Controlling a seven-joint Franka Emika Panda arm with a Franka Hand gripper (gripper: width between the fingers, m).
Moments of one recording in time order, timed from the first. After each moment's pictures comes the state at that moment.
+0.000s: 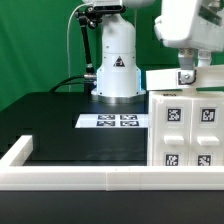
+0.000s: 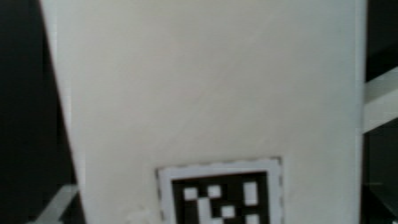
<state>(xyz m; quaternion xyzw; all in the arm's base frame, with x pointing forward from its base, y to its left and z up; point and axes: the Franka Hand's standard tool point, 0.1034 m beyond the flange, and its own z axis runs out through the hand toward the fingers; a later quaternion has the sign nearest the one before) 0.614 0.084 0.155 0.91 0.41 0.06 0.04</state>
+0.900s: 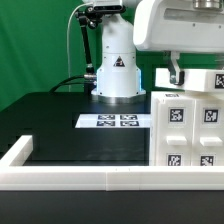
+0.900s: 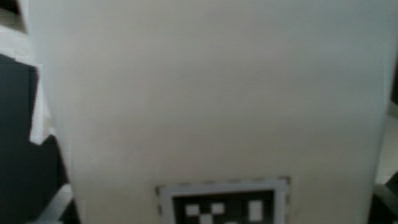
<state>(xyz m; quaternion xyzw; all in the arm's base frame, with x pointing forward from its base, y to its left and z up) 0.621 0.084 0.152 0.99 0.14 0.08 0.02</state>
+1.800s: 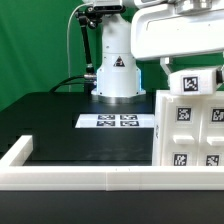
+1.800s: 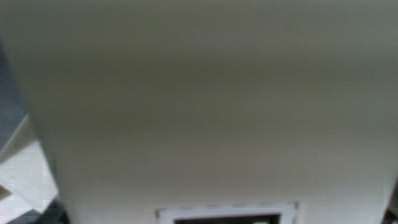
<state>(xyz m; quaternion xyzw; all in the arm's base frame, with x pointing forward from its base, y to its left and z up) 0.622 0.082 0.150 0.96 -0.26 0.12 -0.06</state>
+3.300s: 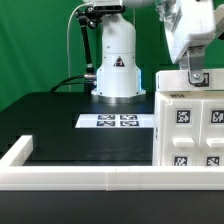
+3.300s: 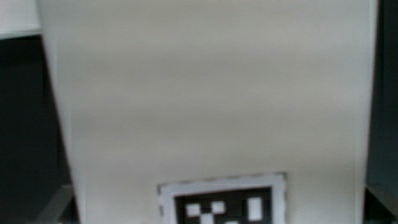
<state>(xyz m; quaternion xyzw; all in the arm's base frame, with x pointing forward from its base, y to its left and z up) 0.617 0.078 0.149 0.62 -0.77 0.05 -0.14</state>
